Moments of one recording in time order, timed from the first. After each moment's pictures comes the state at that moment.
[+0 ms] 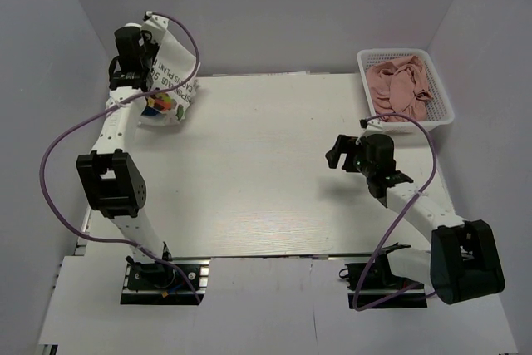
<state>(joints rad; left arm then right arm) 0.03 1.80 1.73 -0.16 -0.16 0.58 0.26 1.18 0.53 0.15 -0.09 0.31</state>
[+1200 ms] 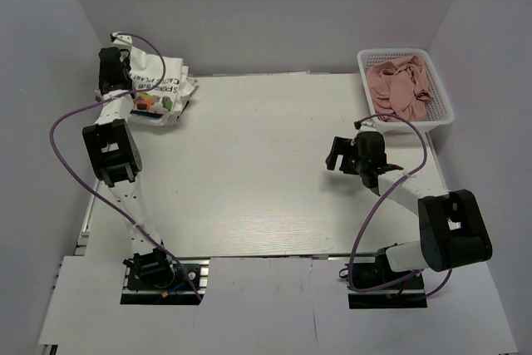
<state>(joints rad) 0.26 2.29 1.92 0.16 -0.25 0.48 0.26 1.38 0.59 0.11 -0.03 0.31</state>
